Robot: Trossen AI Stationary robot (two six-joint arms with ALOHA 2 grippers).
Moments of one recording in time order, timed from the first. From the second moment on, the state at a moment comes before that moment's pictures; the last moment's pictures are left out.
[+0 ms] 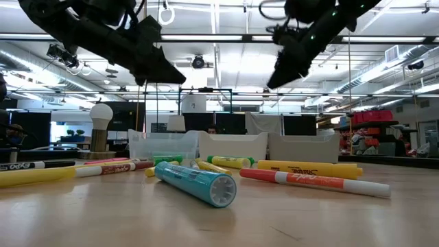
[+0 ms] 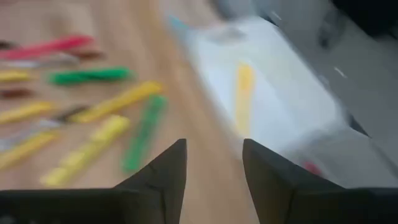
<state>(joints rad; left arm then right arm) 0.09 1.16 0.48 0.38 -0.28 -0.10 -0.32 1.30 0.96 -0.35 0.09 -0.03</state>
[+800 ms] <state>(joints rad) -0.02 1.29 0.56 0.01 -0.38 -0.71 0.01 1.31 0.53 0.46 0.09 0.14</state>
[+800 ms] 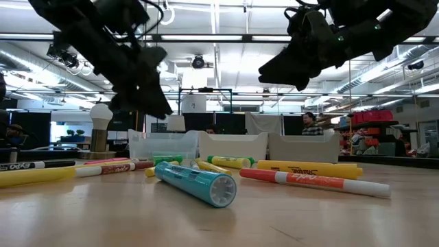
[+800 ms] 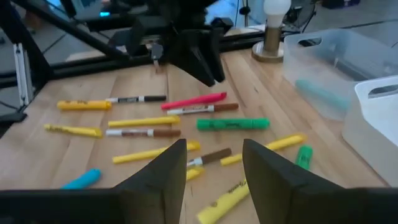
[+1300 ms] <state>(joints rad) 0.06 1.60 0.62 0.06 -0.41 -0.71 0.01 1.31 0.53 0.49 0.09 0.12</state>
